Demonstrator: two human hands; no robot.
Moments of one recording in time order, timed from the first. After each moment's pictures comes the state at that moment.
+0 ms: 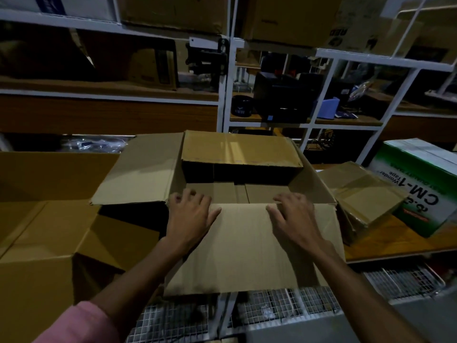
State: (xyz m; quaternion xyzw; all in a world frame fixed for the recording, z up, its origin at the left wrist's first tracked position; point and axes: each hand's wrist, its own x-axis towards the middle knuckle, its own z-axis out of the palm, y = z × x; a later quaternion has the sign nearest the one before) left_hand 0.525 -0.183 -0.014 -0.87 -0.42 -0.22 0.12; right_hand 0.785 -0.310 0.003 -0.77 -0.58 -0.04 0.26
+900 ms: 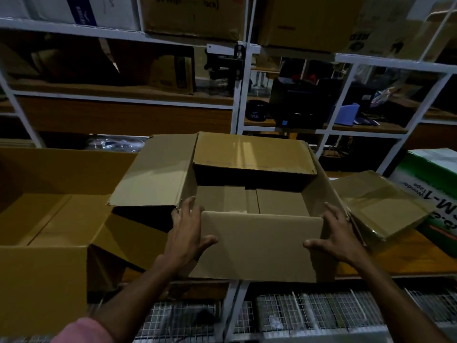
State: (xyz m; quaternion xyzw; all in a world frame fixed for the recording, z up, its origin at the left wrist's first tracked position) left_hand 0.500 -0.208 -0.031 -0.83 -0.51 -0.21 -0.12; right_hand 0.879 -0.344 -0.017 -0.82 -0.52 0.10 0.20
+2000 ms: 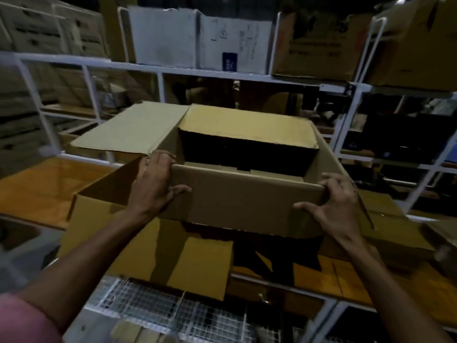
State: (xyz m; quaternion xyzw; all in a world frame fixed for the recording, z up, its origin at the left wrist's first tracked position) left_hand 0.097 -0.213 0.117 -0.76 -0.50 -0.39 0.12; right_hand 0.500 -0.279 0.106 -0.62 -0.65 -0.12 0.43
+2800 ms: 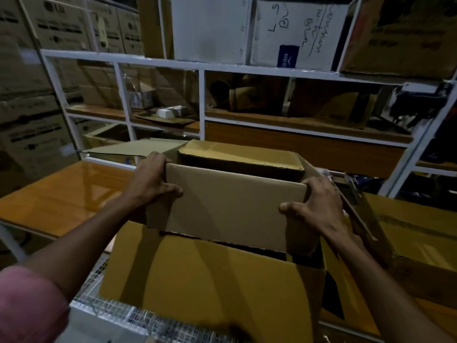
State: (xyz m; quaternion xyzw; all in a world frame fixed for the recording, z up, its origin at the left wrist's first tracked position) left_hand -0.112 -0.037 0.101 -0.75 -0.57 -0.33 0.01; right_hand 0.287 -0.103 0.087 -0.67 -0.65 -0.02 0.35
